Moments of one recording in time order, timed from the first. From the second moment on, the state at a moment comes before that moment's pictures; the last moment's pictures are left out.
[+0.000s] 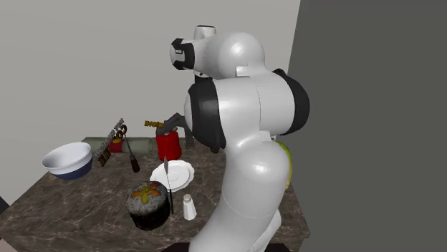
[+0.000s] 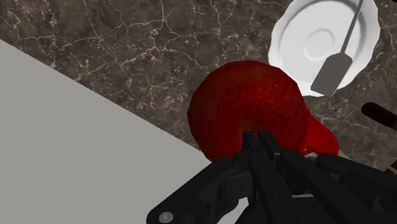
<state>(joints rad) 0.01 -0.14 -0.37 -1.86 0.02 1.84 -0.40</state>
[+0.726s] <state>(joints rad) 0.12 -0.08 -0.23 -1.80 0.03 1.85 -0.15</state>
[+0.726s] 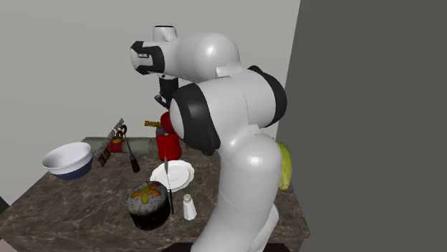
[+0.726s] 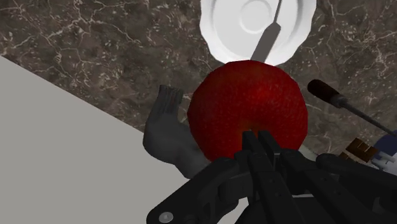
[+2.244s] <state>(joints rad) 0.36 0.42 -0.04 -1.13 0.00 1.68 0.29</state>
